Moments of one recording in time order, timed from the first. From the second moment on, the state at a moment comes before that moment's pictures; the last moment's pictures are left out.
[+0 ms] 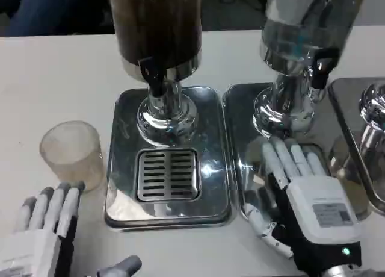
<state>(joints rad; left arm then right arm) 0.50 0.45 -0.15 0.03 0.91 -0.13 0.58 0.19 -0.31 0.41 0.03 -1.01 0.03 -0.48</state>
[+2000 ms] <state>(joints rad) -0.22 0.40 -0.06 1.08 0.40 -0.72 0.52 0.23 -0.32 0.40 -0.09 -0.99 0.10 -0.34</state>
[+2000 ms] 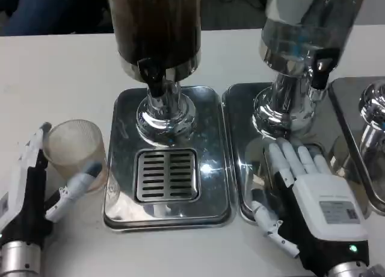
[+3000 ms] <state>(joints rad) -0.29 0.39 -0.09 1.17 0.39 -0.73 0.56 0.27 -0.32 0.39 -0.15 -1.00 0.11 -0.29</state>
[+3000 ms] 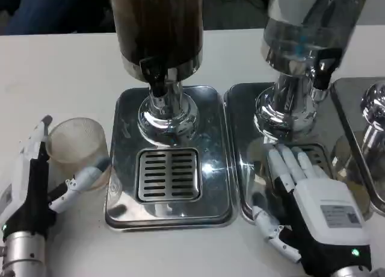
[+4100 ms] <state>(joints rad) -0.36 0.41 -0.14 1.19 0.40 -0.71 0.59 0.29 -0.28 0.37 -0.16 -0.99 0.12 -0.29</state>
